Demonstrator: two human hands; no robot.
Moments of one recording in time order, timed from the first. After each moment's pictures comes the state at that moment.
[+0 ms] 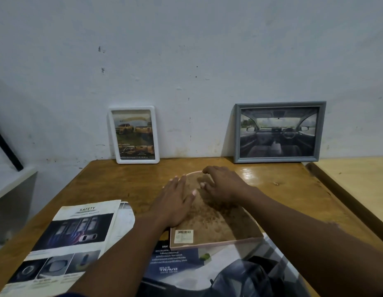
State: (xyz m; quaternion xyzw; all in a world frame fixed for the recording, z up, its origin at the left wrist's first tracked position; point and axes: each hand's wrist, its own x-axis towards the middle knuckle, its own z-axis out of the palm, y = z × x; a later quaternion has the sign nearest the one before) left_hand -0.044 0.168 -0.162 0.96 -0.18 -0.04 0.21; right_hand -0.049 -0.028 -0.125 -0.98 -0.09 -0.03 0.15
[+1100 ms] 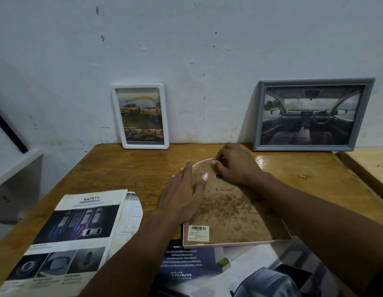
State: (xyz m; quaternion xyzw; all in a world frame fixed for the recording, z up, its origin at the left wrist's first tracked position) left_hand -0.037 0.169 -0.178 0.95 -0.13 -0.03 0.30; right_hand 0.024 -0.040 -0.167 -0.97 -0.10 -0.17 0.14
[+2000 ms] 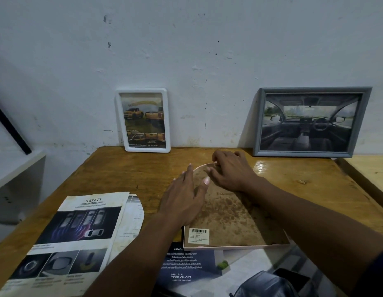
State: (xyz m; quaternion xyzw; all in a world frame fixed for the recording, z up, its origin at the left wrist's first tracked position) left_hand -0.039 0.168 -0.176 0.95 -0.12 -0.03 0.29; right_hand 0.016 -0.026 -0.163 -0.97 -0.13 -0.15 0.11
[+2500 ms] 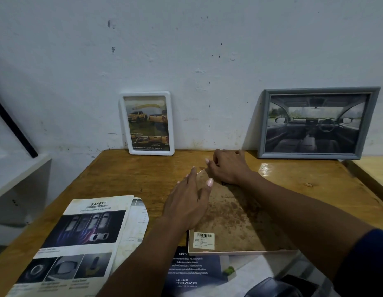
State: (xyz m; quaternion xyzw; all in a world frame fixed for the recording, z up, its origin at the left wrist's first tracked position) left_hand -0.037 0.167 -0.182 0.94 -0.12 -0.02 0.31; right_hand 0.046 -0.011 -0.159 -0.98 -0.07 -0.12 0.13
